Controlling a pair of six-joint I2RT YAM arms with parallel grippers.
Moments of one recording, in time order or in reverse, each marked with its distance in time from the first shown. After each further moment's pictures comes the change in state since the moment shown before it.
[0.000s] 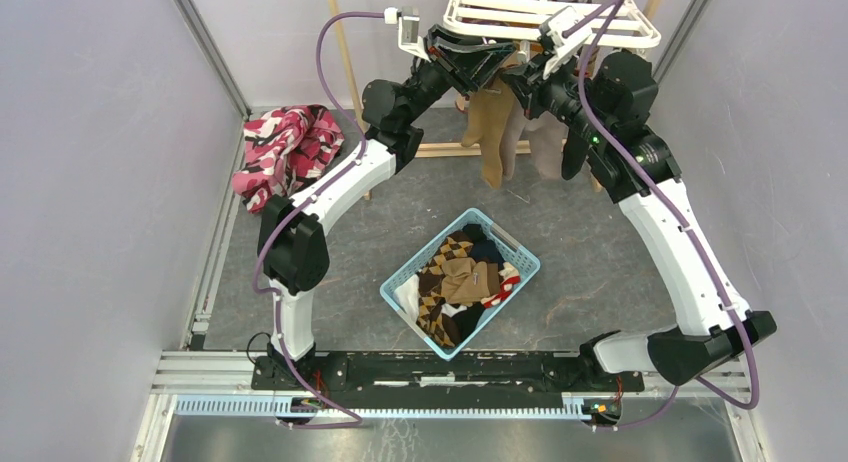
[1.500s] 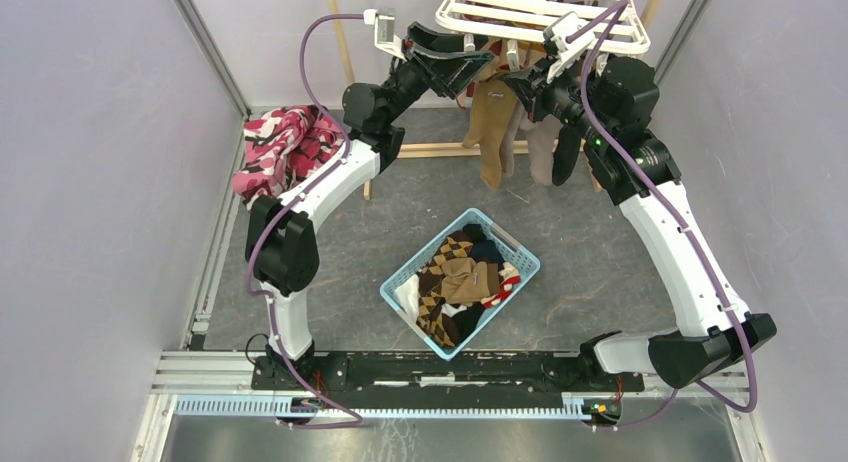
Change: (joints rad) left arm 0.081 -0.048 -0.104 0.075 0.059 -0.135; right arm -0.045 -0.023 -0.065 0.044 -0.039 0.001
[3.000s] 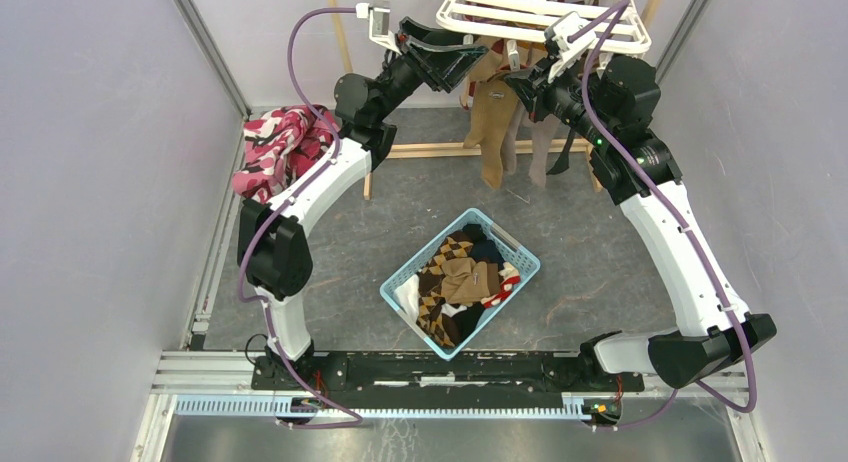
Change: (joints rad) left arm 0.021 -0.047 -0.001 -0.119 -0.007 0.060; right arm -0.008 0.000 0.000 0.000 -0.018 0.003
